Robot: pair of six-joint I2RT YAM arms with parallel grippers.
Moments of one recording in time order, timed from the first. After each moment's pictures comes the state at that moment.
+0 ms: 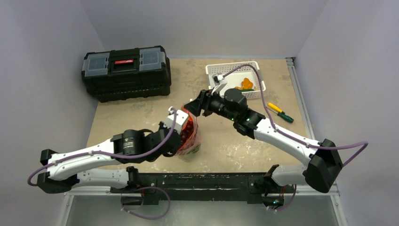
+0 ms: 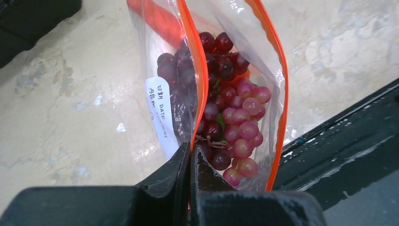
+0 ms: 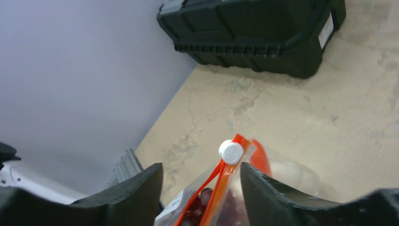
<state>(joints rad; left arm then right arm) -1.33 1.03 1.14 -1.03 -0.67 -0.53 0.84 1.30 0.96 0.17 -0.07 0.72</state>
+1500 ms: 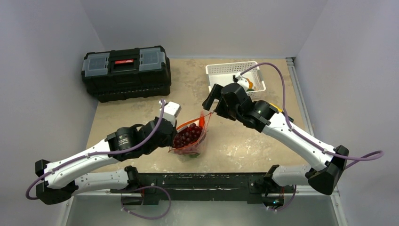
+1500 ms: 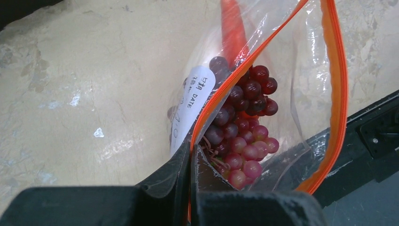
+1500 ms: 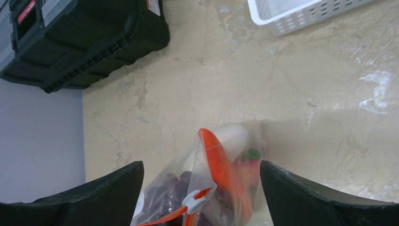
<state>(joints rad) -1.15 0.91 1.05 -0.87 -0.52 -0.54 0.84 1.27 1.29 -0.68 0.34 0.96</state>
